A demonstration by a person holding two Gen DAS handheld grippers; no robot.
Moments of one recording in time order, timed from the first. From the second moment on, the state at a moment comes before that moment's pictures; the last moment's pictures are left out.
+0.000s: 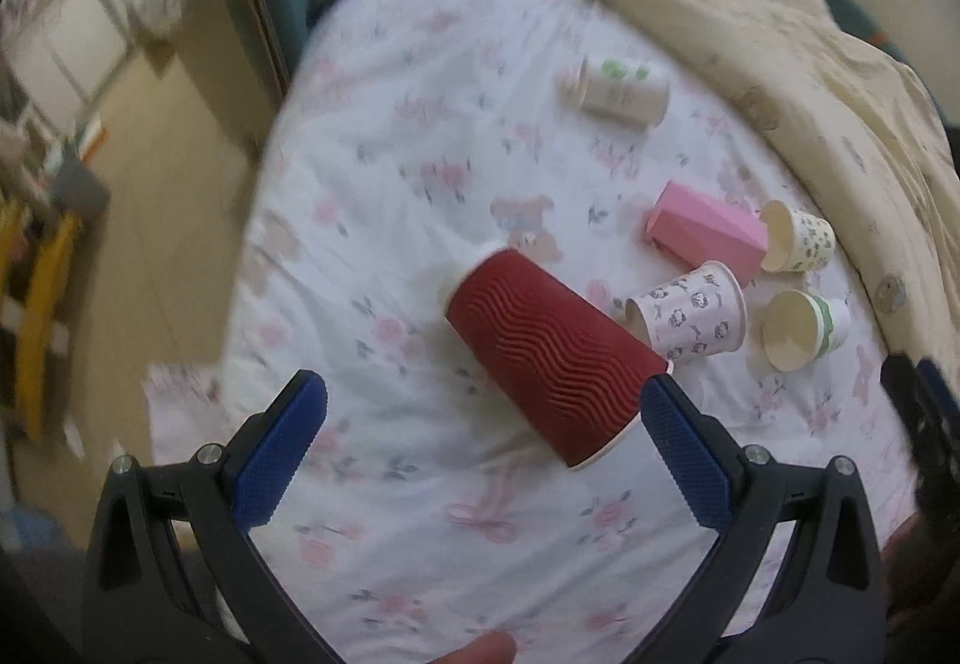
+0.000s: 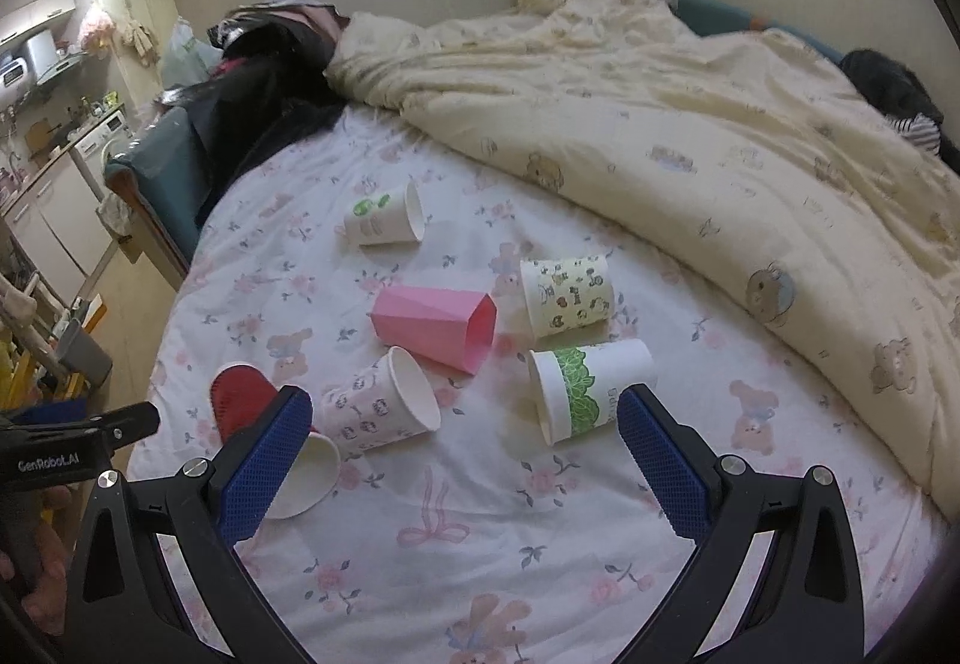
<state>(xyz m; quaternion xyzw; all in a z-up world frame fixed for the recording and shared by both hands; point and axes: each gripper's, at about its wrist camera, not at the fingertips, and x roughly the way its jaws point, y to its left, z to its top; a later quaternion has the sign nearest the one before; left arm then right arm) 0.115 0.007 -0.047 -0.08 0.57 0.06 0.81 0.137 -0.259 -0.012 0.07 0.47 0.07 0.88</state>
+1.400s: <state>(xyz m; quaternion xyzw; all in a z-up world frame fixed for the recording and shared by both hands) 0.151 -0.014 -0.114 -0.21 0.71 0.04 0.67 0.126 -0.302 -0.003 0.15 0.47 0.05 0.87</state>
